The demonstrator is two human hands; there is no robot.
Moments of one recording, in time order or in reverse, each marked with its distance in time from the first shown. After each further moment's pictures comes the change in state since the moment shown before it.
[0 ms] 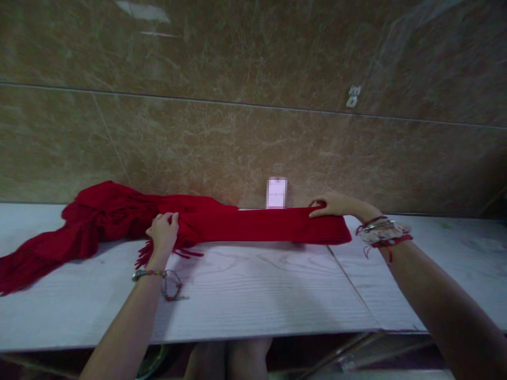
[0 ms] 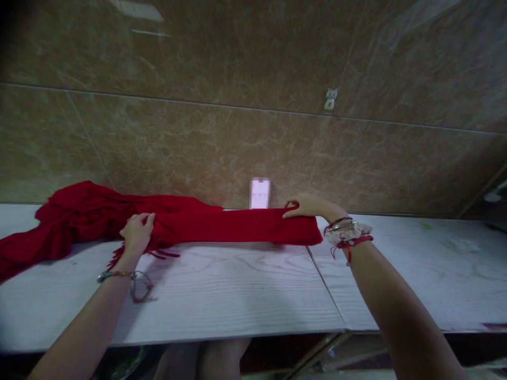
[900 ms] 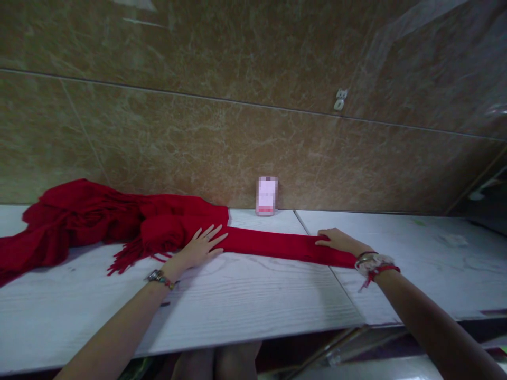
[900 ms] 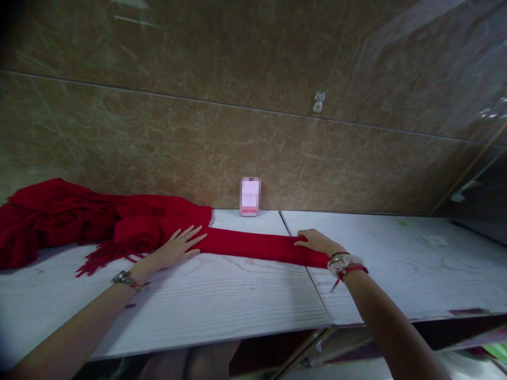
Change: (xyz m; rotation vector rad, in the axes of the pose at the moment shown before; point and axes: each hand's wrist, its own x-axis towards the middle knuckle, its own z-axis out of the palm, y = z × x) left_hand -0.050 0.025 0.063 0.176 -0.560 1.079; right_hand -0.065 0.066 0.083 -0.263 -0.142 0.163
